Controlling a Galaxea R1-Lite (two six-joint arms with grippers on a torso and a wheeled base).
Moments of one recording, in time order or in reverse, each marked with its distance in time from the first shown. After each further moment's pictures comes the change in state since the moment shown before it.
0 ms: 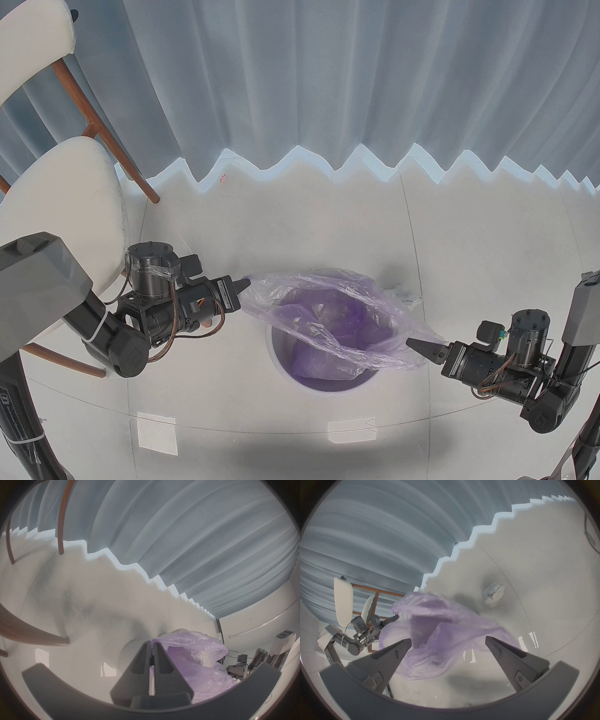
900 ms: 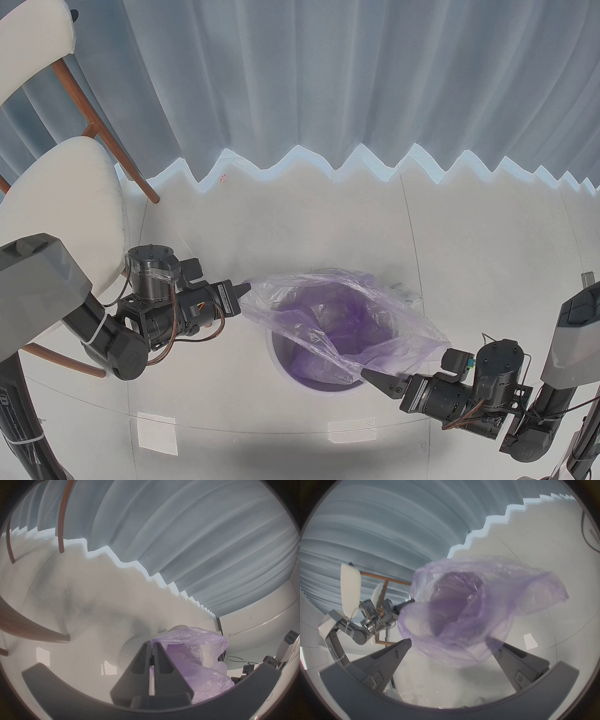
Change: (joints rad) left arm -0.003 -0.006 0.018 0.007 -0.002 0.004; right arm 0.319 0.026 0.004 -0.035 -0.217 0.090
